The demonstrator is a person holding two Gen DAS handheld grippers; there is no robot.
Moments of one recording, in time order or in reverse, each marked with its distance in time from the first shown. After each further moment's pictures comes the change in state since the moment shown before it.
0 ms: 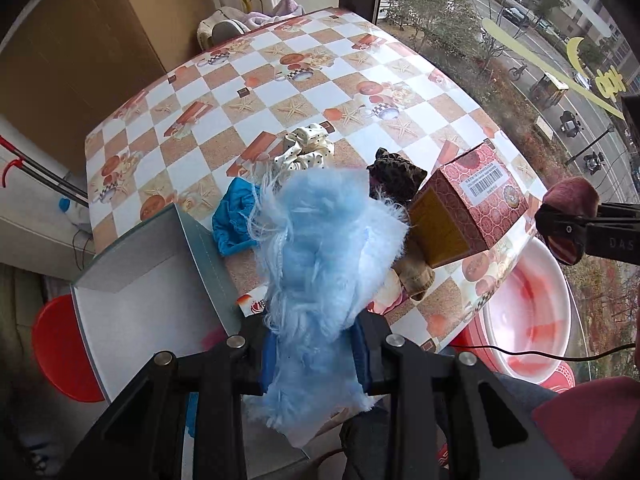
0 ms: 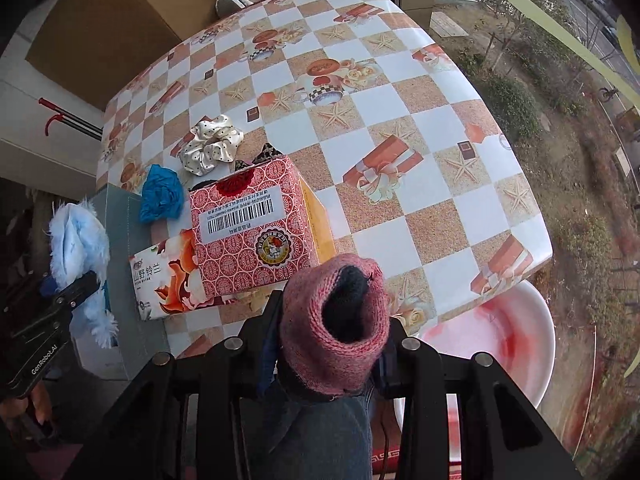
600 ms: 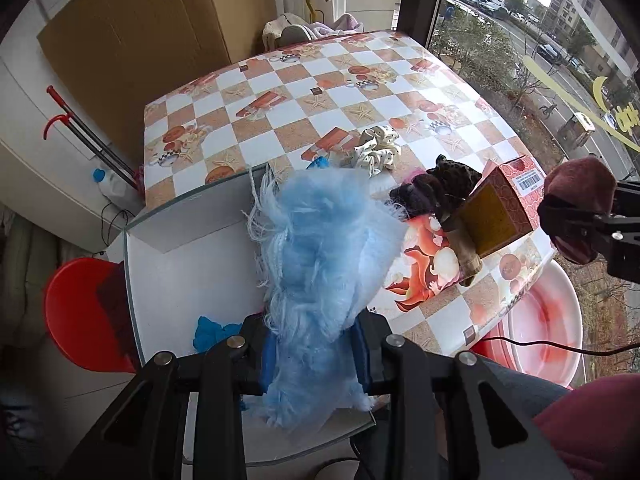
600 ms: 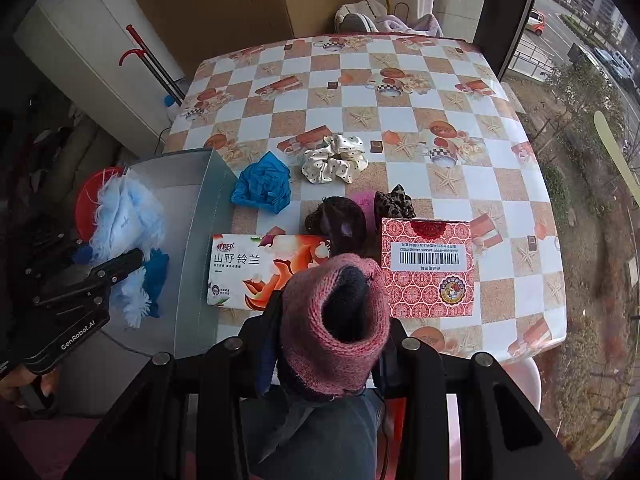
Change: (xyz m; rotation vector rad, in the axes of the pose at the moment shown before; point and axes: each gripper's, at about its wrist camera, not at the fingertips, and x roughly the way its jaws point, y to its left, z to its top) left arm -0.027 0.065 -0.059 -0.140 -0.073 0.070; right arm -0.024 0.137 -0.008 -0.344 -0.098 0.032
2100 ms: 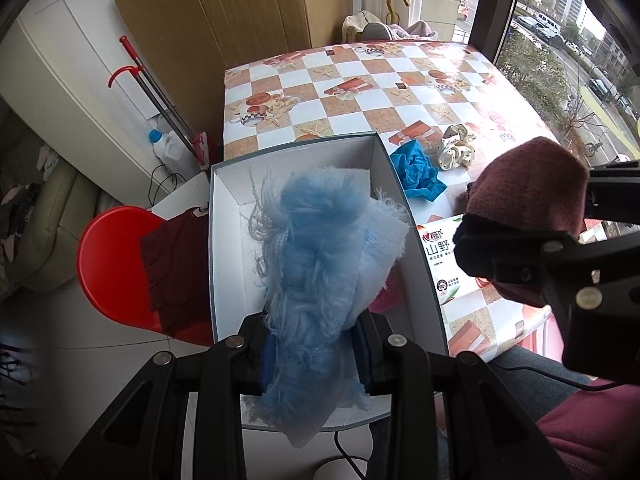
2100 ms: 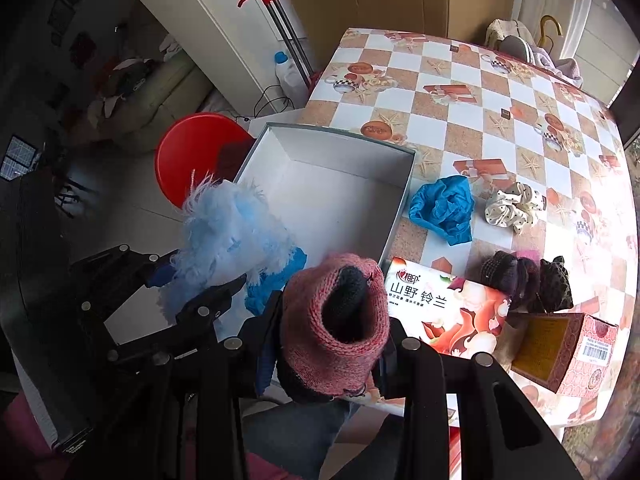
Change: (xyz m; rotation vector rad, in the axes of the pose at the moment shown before) left arm -0.013 0.064 -0.049 -0.146 -0.001 0.127; right arm 0.037 0.156 0.029 -0.262 0.080 0.216
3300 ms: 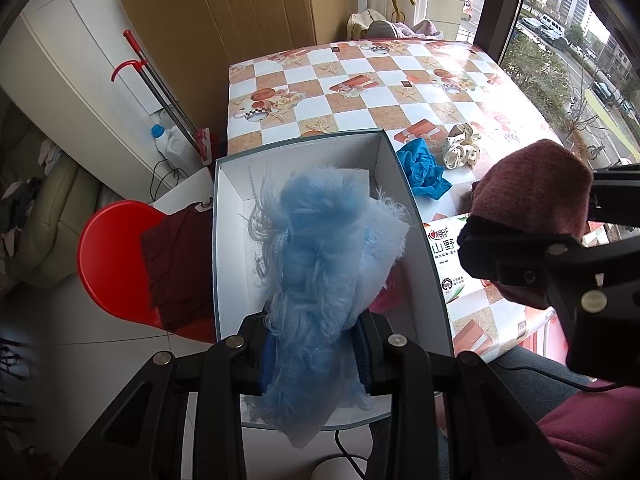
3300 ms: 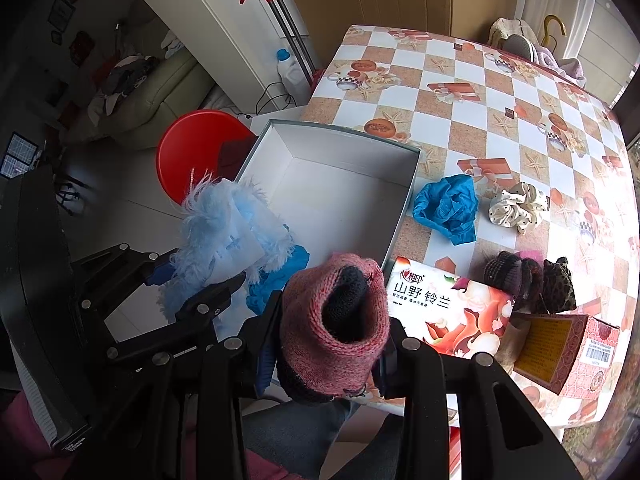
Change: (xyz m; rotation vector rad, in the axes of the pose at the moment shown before) left arm 0.003 0.006 -0.002 -0.011 0.009 -0.001; right arm 0.003 0.001 0.000 -0.009 0.006 0.005
